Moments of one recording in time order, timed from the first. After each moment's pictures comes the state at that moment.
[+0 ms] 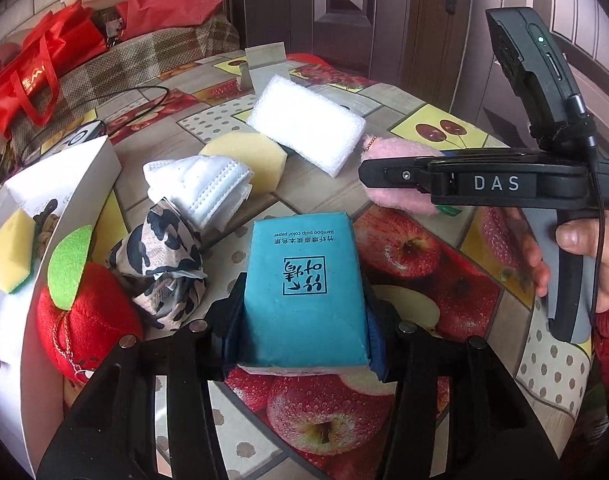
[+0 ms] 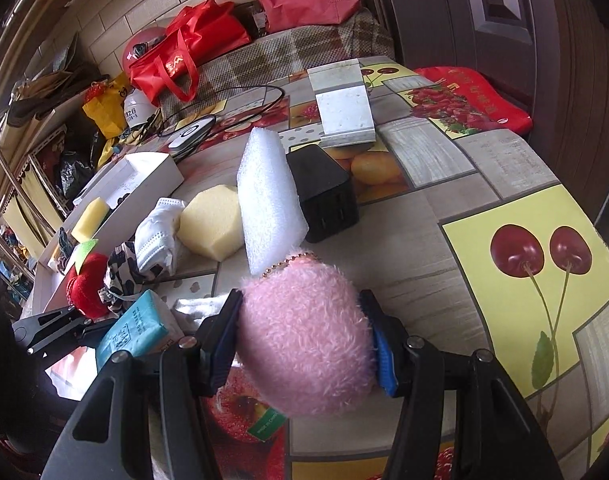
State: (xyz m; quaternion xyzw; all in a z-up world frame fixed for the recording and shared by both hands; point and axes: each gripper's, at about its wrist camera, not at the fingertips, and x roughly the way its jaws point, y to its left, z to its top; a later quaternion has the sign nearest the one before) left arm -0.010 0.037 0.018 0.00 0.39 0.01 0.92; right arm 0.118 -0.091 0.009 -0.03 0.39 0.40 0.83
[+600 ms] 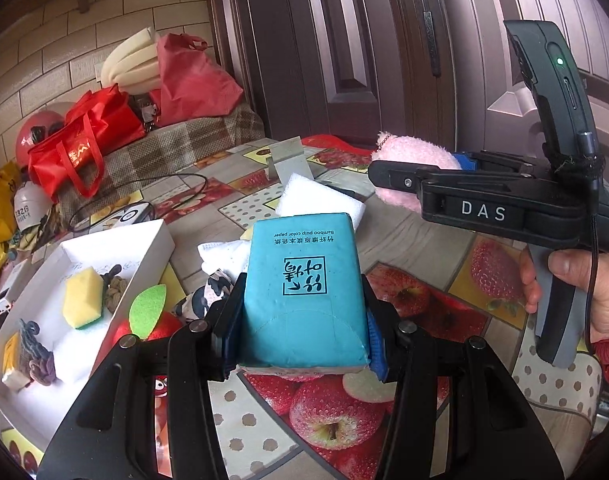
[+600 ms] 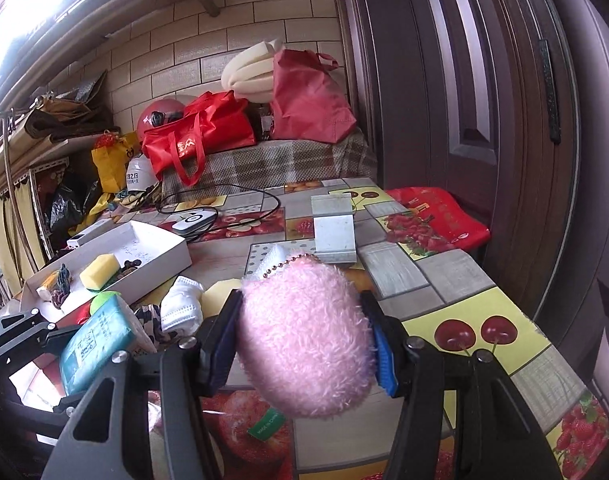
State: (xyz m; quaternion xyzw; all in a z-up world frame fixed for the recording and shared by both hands) left arm -0.057 0.024 0.051 0.05 0.25 0.06 0.96; right arm 0.061 -0.105 0.053 -0.03 0.18 0.36 0.91
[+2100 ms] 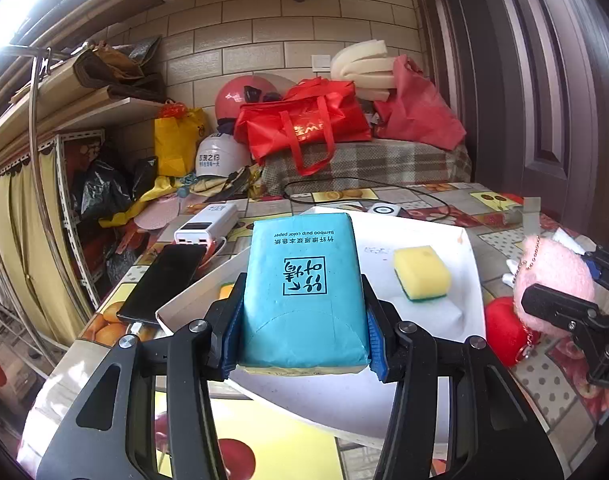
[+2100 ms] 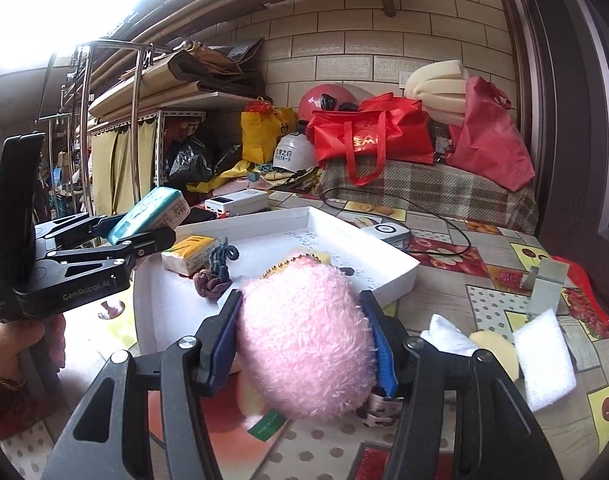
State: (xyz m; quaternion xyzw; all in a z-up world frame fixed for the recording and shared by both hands) left arm -0.184 0.228 0.054 -0.04 0.16 0.35 0.92; right arm -0.054 0.060 0.053 -0.12 0.12 0.56 0.81
